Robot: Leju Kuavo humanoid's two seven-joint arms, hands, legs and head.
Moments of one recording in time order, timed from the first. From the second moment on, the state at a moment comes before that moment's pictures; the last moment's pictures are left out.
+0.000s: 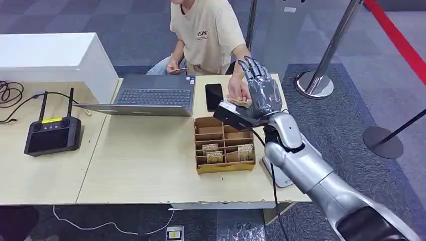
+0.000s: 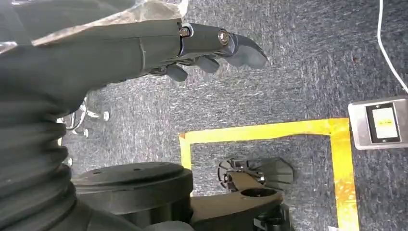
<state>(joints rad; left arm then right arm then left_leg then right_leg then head) -0.12 0.02 -1.11 -0.23 0.83 0.54 0.11 -0.76 -0.23 0.76 -1.16 0.86 -0.55 0.27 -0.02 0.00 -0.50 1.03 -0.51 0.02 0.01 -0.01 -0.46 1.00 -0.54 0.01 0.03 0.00</state>
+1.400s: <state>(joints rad) -0.11 0.01 -1.12 -0.23 0.87 0.57 0.10 -0.48 -0.25 0.61 -1.32 -0.01 -0.59 -0.05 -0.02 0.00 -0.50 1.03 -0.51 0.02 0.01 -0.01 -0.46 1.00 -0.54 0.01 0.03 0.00</state>
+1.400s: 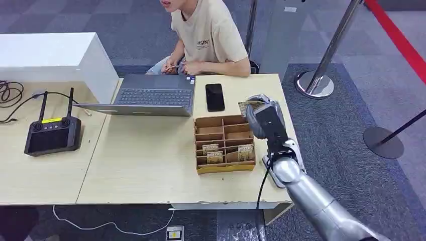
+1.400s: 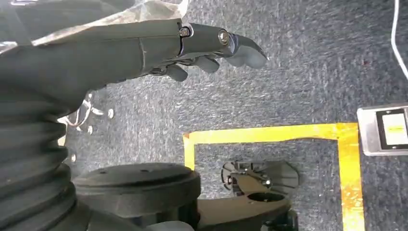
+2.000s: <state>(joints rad) -0.10 0.00 -1.11 -0.23 0.90 0.59 0.10 -0.15 -0.33 0.33 -1.48 -0.26 -0.57 -0.12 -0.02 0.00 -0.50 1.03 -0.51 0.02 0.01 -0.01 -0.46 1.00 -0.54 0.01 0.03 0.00</state>
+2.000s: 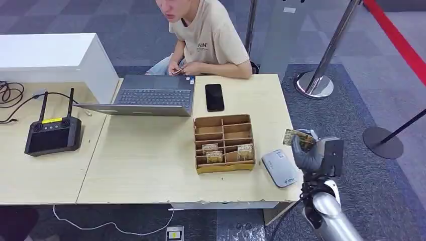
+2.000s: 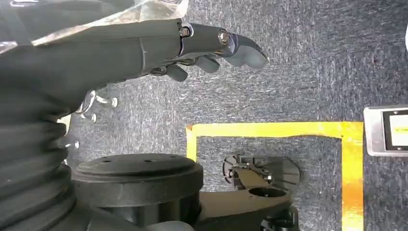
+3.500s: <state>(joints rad) -0.11 -0.01 -1.09 -0.23 0.92 0.62 0.12 -0.26 -0.34 0.46 -1.08 0.28 -0.56 0.30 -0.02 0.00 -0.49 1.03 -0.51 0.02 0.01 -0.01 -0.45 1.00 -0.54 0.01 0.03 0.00</state>
